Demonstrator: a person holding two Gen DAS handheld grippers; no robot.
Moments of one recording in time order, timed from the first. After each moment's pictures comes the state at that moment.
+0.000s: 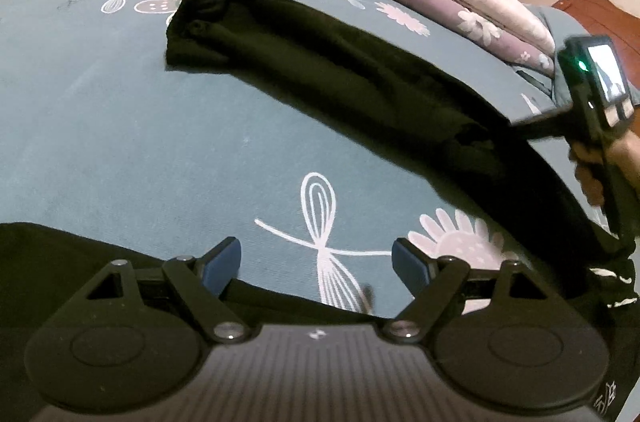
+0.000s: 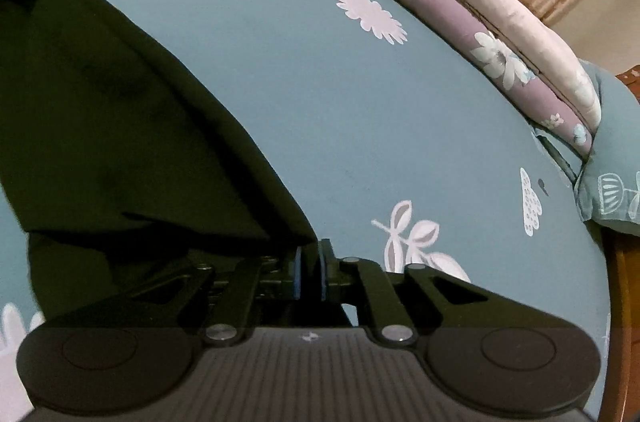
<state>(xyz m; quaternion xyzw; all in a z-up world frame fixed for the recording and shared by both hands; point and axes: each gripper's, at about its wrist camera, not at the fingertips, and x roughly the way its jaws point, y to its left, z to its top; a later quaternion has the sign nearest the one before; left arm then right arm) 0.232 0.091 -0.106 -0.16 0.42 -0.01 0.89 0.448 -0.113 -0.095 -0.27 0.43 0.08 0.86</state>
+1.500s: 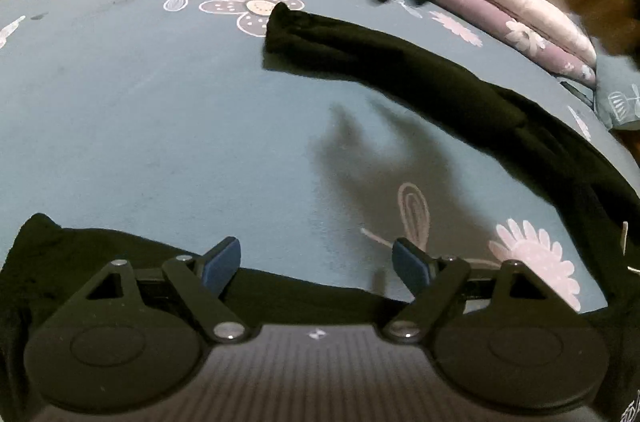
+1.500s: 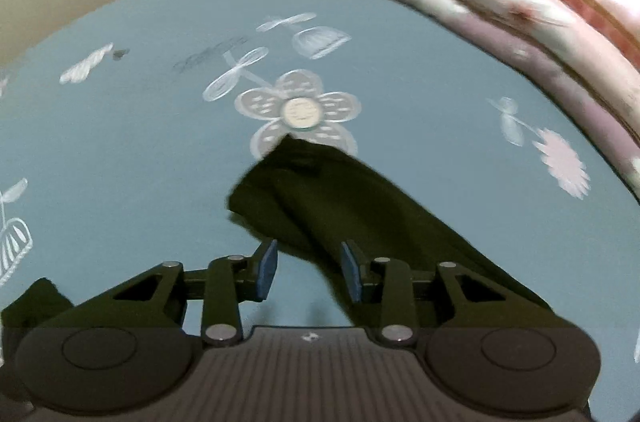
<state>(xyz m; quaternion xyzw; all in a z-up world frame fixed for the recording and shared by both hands) 0.225 0.139 -0.113 -0.16 0.42 0.05 0.89 0.426 0.116 -0.004 -0.21 0.43 0.32 0.82</state>
